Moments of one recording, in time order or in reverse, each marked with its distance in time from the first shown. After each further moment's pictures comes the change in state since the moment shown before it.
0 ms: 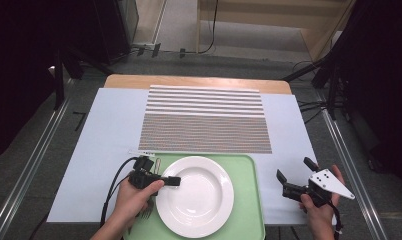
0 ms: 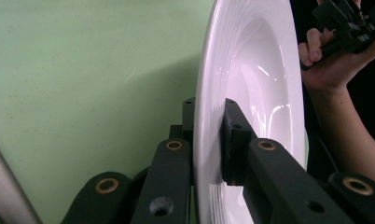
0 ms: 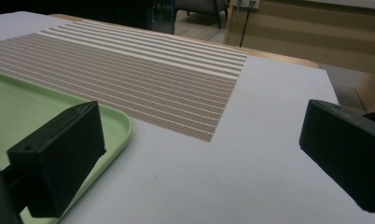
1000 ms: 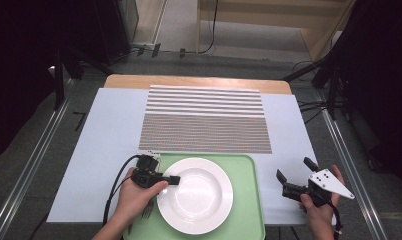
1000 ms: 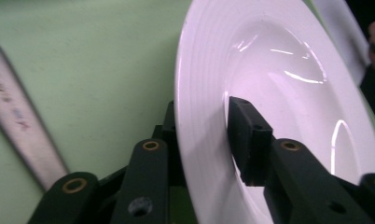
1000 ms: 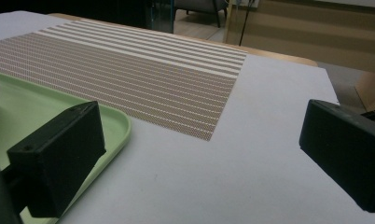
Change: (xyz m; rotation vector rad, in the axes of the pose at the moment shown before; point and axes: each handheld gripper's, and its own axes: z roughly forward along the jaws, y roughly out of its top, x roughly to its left) left arm -0.006 0.006 0.006 0.025 0.253 0.101; right arm 0.001 0.000 0.000 0.000 -0.001 0.003
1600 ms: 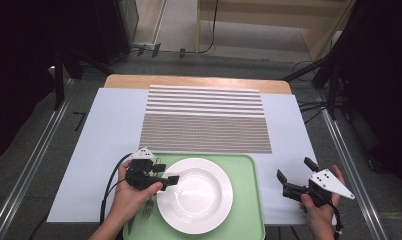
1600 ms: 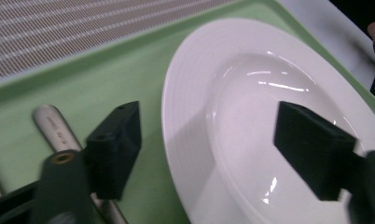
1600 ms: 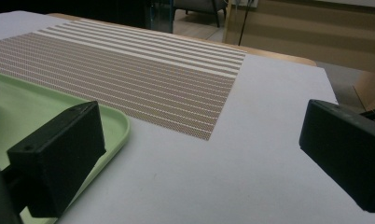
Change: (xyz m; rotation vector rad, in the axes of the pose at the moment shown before) left arm -0.009 -0.005 -0.024 -0.161 0.038 0.192; right arm -0.001 0.000 0.000 0.004 -0.003 -0.003
